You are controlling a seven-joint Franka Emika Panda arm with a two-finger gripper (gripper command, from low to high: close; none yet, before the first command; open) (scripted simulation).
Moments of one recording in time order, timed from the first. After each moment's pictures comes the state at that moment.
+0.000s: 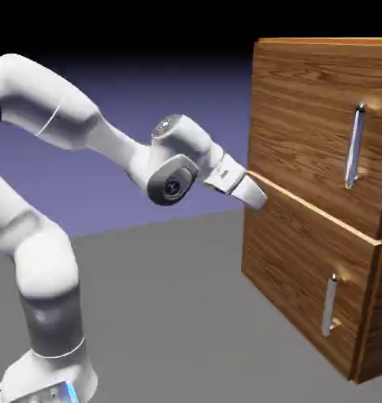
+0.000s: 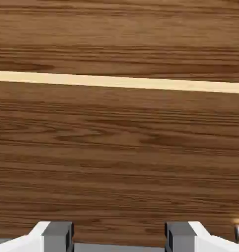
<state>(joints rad) 0.07 -0.62 -0.06 -2.78 -0.12 3.02 0.79</state>
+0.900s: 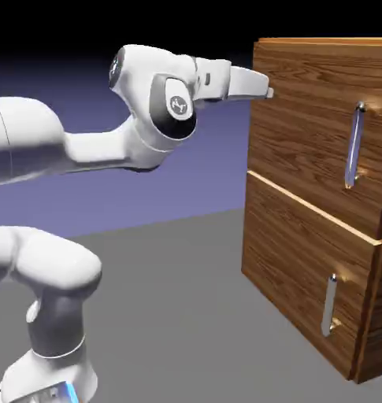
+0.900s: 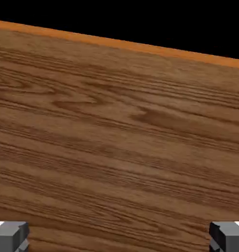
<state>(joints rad) 0.68 -1.08 -0.69 -2.50 -1.29 2.88 1.32</state>
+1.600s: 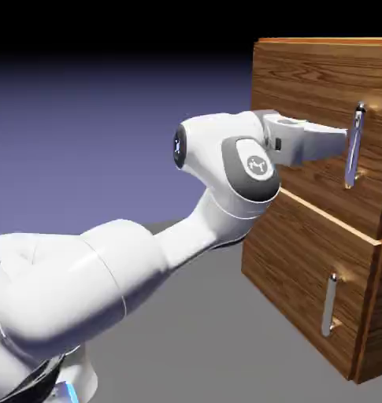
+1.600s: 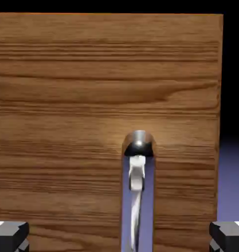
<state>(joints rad) 1.14 -1.45 -1.18 -2.28 -2.21 2.77 1.74</state>
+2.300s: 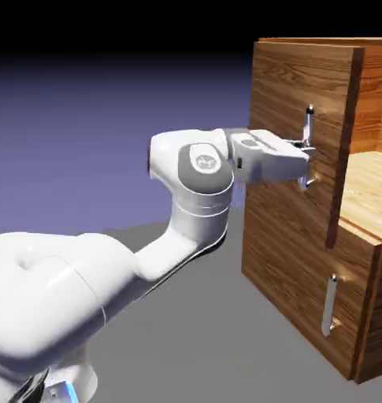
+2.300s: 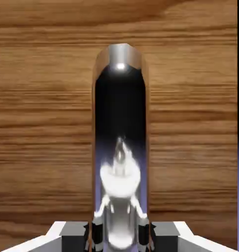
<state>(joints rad) 0.93 -1.52 -0.96 -2.65 -2.35 2.32 2.04</state>
